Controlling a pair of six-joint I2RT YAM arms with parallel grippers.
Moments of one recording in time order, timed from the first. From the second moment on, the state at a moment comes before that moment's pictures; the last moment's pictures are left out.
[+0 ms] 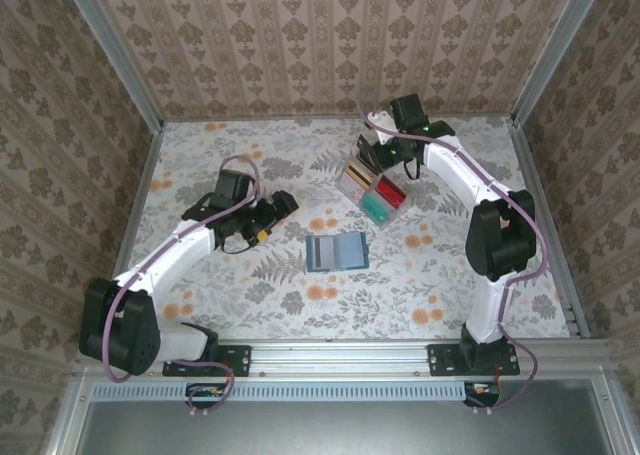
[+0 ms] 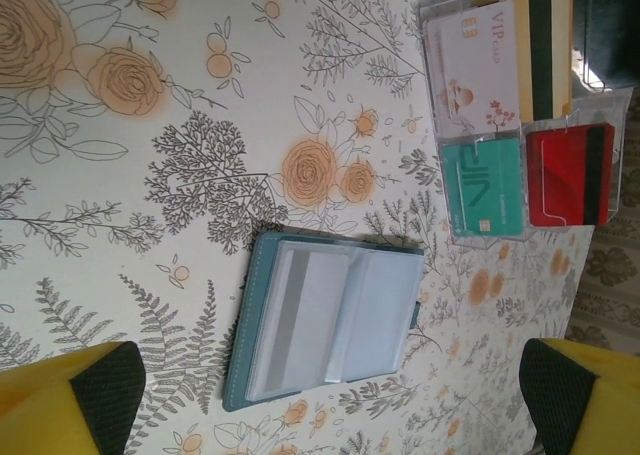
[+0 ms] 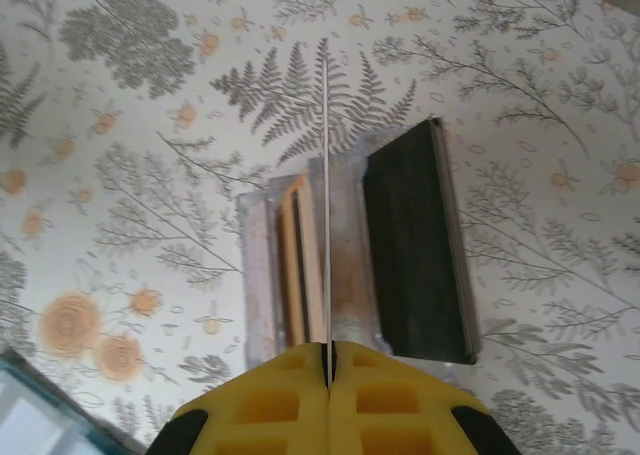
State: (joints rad) left arm -0.40 1.30 0.87 -0.45 0.38 -0.90; right arm 0.27 1.94 1.72 -0.70 -0.19 -0.21
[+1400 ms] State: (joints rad) left arm -0.40 1.36 0.86 -0.44 0.46 -0.87; right arm 0.24 2.07 1.83 -0.77 -0.16 -0.33
